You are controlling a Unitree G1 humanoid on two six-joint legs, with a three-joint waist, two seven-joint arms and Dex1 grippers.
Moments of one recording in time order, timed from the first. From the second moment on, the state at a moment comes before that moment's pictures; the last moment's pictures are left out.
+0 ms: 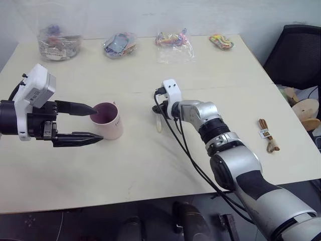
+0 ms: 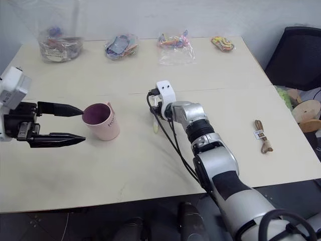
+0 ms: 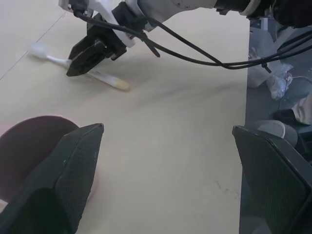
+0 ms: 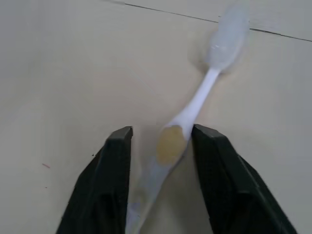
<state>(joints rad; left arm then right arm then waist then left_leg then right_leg) -0.39 1.31 0.36 -0.31 -0.89 0.93 -1.12 -1.24 -0.05 0.05 1.00 0.19 0.60 0.43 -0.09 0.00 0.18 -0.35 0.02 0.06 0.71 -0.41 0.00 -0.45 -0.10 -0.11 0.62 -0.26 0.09</state>
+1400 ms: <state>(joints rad) -0.07 1.11 0.79 -0.39 -0.82 1.03 -0.90 -1.23 0.23 0.01 0.65 0.40 0.47 0.41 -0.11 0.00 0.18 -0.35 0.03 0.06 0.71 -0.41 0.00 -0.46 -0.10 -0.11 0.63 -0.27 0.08</state>
